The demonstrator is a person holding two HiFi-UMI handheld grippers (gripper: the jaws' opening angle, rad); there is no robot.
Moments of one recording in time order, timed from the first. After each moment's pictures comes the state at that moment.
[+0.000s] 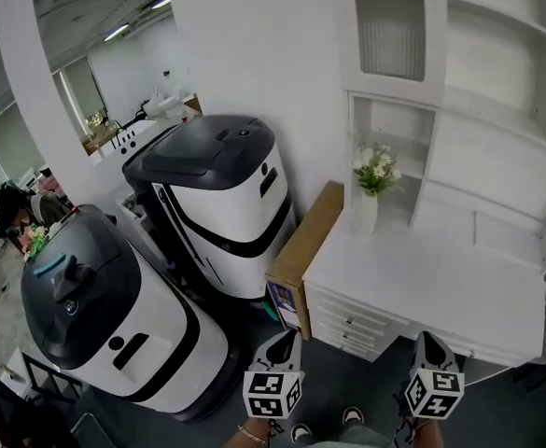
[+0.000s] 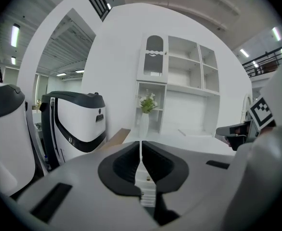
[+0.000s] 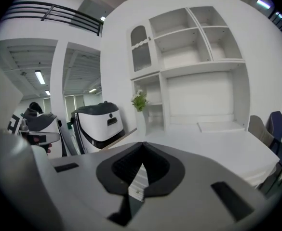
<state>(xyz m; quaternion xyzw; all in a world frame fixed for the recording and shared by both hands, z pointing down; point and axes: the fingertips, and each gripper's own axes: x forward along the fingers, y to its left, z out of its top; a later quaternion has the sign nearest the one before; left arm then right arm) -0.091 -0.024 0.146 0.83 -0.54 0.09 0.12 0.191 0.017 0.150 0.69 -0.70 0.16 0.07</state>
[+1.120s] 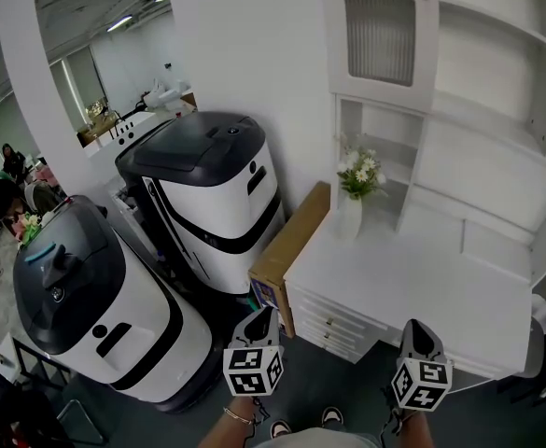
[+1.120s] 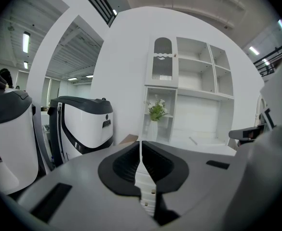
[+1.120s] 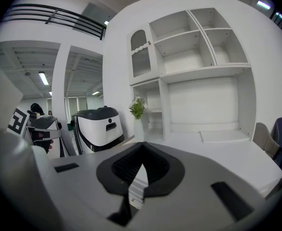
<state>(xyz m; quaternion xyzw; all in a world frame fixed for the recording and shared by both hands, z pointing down) -0.078 -0.065 0.113 0.79 -0.59 0.06 0.11 0.225 -0.015 0.118 0.69 -0.71 0.13 0.06</state>
